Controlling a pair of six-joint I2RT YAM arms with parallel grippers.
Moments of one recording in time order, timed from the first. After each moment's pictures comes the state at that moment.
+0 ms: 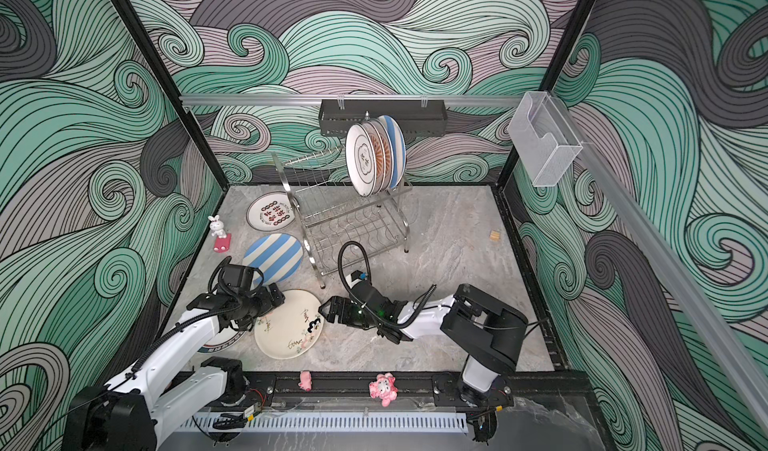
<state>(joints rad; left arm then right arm) -0.13 0.97 0.47 -0.63 0.09 -0.68 1.04 1.66 0.62 0.44 -0.20 1.10</state>
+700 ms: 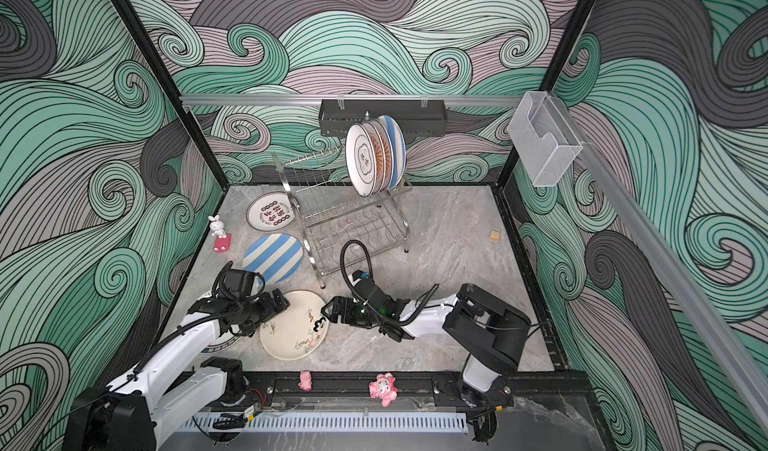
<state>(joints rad) -0.14 0.94 0.41 -0.62 0.19 -0.68 1.01 1.66 0.63 0.39 -0.26 1.05</state>
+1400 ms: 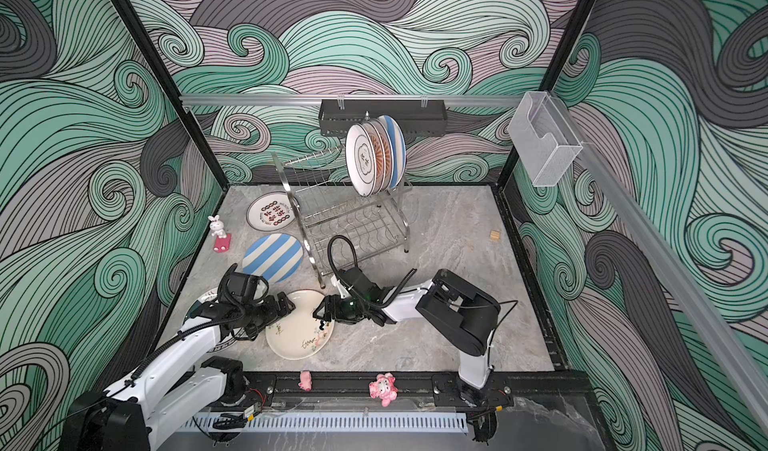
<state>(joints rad) -0.19 0.91 0.38 -0.60 0.23 -0.69 0.97 1.85 0.81 0.31 -0.50 0.97</state>
